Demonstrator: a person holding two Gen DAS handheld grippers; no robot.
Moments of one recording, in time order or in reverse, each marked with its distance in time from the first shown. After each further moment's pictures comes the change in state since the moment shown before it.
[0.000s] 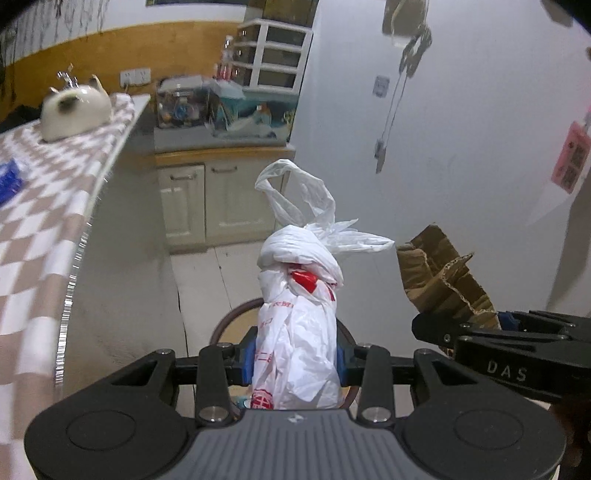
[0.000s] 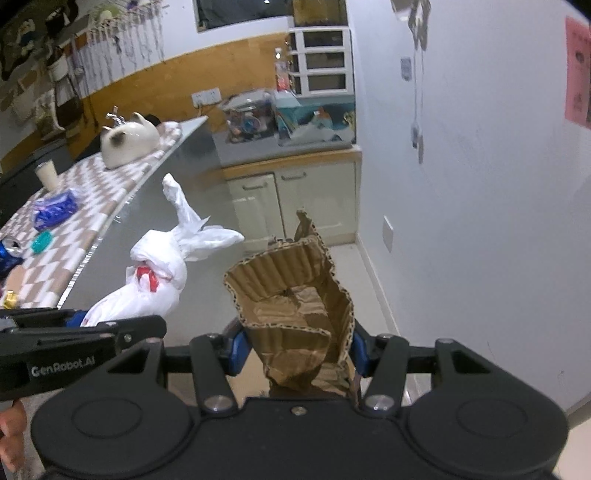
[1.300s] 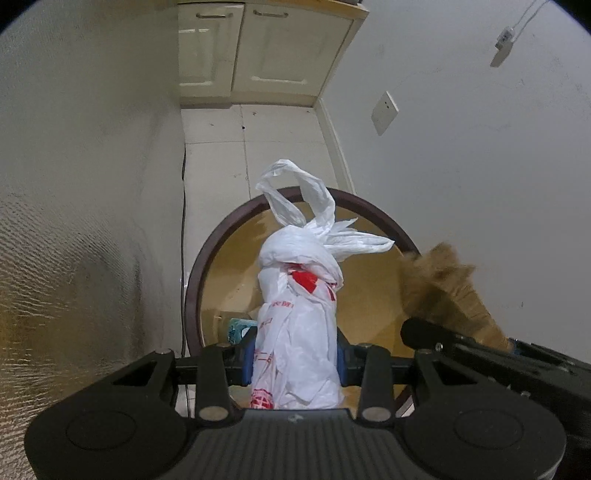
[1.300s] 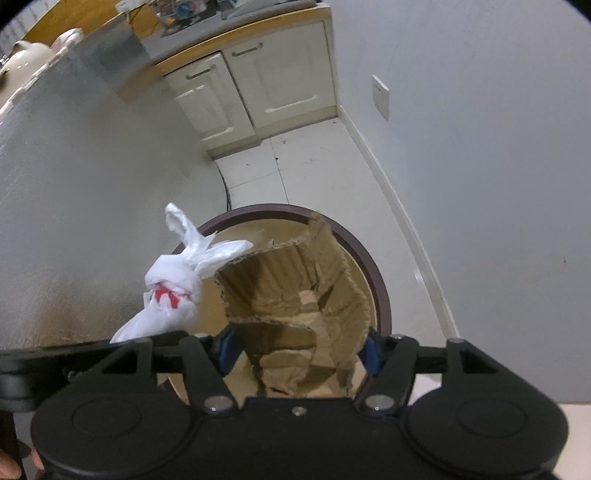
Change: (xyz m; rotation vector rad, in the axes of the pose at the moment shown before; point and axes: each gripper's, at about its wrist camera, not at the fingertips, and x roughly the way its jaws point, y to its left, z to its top) left arm 0.205 0.058 0.000 -0.205 0.449 0.038; right arm 0.212 -0.027 -0.019 0.183 0.401 -0.022
